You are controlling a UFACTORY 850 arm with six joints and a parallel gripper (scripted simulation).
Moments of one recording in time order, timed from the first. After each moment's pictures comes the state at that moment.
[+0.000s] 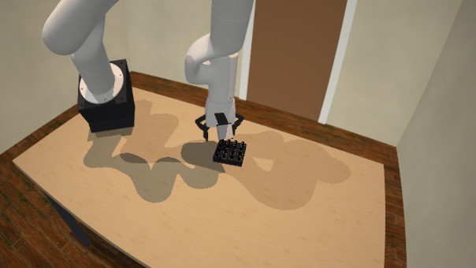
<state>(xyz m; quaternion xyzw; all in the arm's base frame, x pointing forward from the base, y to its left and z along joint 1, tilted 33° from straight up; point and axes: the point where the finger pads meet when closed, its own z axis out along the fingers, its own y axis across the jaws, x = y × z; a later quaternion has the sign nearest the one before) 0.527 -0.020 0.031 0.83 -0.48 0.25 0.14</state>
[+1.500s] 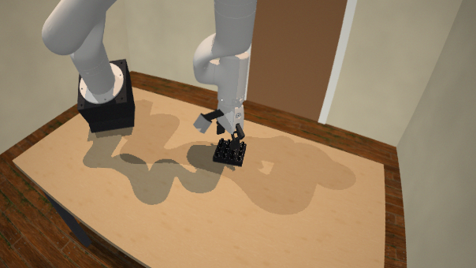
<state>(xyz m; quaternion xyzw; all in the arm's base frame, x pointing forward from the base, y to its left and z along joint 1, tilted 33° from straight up) 0.557 -0.028 0.056 0.39 -0.88 0.28 -0.04</state>
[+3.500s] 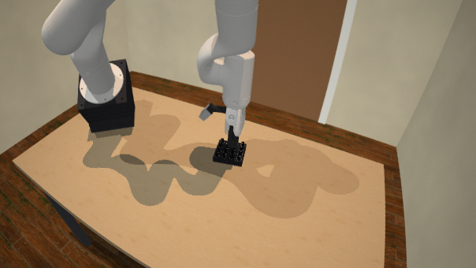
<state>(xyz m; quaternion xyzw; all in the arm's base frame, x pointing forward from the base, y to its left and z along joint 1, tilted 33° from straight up) 0.576 -0.032 0.073 0.02 -0.96 0.24 -0.15</state>
